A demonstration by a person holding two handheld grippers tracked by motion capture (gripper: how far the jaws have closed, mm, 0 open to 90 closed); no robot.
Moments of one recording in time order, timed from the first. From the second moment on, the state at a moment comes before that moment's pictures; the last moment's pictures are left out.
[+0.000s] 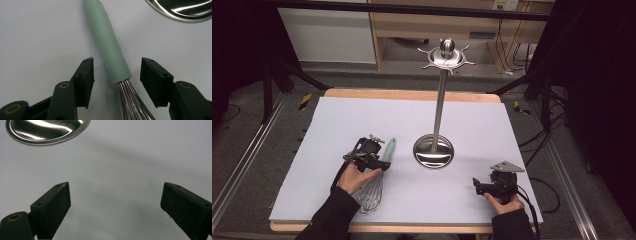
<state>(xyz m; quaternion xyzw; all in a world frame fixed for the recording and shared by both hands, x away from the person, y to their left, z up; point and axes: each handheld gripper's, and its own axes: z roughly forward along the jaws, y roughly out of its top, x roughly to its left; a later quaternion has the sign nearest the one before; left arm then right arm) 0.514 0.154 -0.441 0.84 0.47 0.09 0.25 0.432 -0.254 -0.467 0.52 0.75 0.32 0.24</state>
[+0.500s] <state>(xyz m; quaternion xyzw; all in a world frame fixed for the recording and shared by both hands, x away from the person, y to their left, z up) 0.520 0.148 -0.454 0.84 0.48 0.08 0.23 0.433 -0.254 -0.468 0.52 0.76 0.32 0.24</state>
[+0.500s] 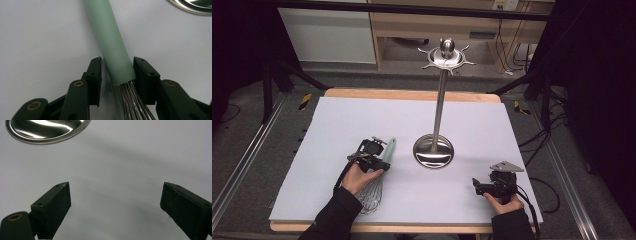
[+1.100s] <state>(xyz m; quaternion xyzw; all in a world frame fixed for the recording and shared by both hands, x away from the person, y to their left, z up) 0.517 0.145 -0.450 0.83 0.49 0.08 0.24 0.433 -0.254 -0.467 0.52 0.76 0.32 0.24</state>
